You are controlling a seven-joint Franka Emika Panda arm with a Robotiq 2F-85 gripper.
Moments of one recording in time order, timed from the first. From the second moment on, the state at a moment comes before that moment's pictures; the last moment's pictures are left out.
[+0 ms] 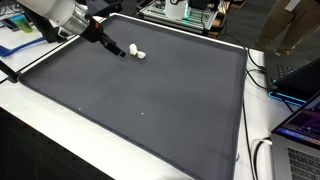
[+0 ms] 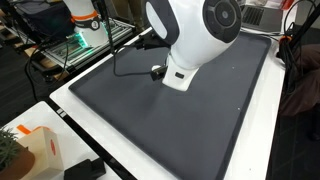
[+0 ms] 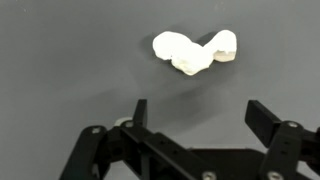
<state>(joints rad) -0.13 0.71 -0.06 -1.54 0.22 1.70 0.18</state>
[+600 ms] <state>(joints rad) -0.13 0.81 -0.06 -1.39 0.22 1.57 0.24</state>
